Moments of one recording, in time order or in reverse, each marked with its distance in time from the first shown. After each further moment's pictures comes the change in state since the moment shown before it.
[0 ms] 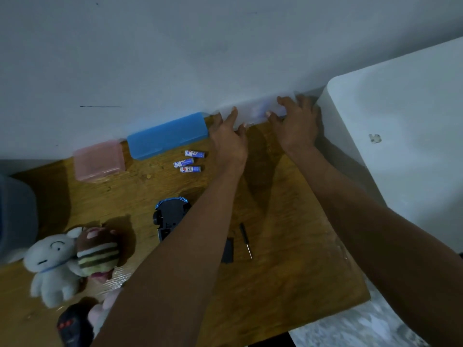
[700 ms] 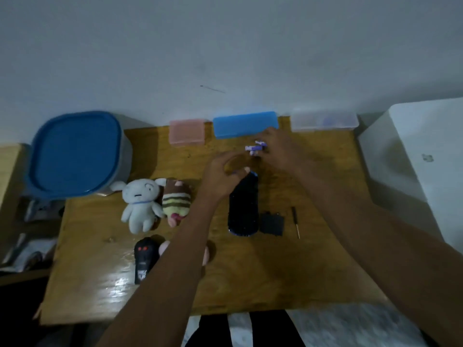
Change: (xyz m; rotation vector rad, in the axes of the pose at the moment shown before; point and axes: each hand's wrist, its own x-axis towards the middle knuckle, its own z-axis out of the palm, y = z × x) left_hand -0.100 -0.095 -0.196 -0.146 -0.140 0.086; right_hand -0.105 -0.140 0.025 -0.145 -0.435 -0.653
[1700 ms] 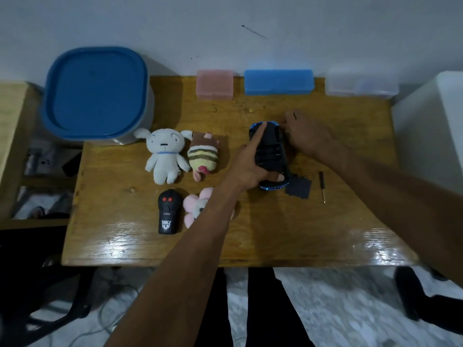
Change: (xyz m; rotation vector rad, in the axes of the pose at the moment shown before) left_hand -0.067 -0.041 -0.004 -0.282 -0.310 -0.227; right_hand -0.030 -0.023 0.054 -0.265 -0.060 0.006
